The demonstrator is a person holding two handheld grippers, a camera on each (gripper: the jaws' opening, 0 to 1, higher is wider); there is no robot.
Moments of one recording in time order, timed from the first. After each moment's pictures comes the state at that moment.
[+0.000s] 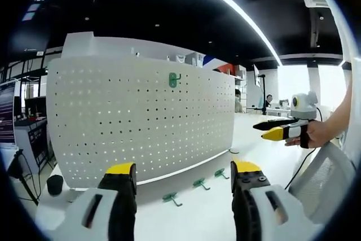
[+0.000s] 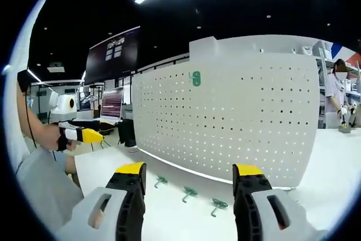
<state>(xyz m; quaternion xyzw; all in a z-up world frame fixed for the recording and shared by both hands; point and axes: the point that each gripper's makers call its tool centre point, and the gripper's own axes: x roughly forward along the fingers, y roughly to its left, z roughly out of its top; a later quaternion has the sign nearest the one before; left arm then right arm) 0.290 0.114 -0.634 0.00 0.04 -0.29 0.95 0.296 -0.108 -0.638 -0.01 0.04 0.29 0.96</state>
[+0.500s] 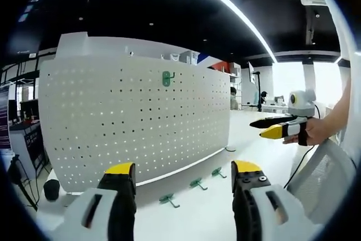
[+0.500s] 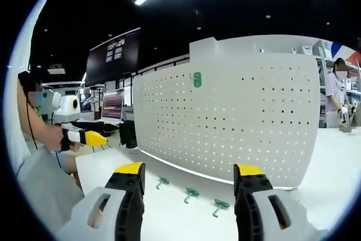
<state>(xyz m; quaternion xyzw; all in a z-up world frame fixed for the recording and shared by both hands) 0.296 0.102 -0.638 0.02 0.05 -0.32 0.95 0.294 -0.106 -0.638 -0.01 0.04 0.29 0.96</state>
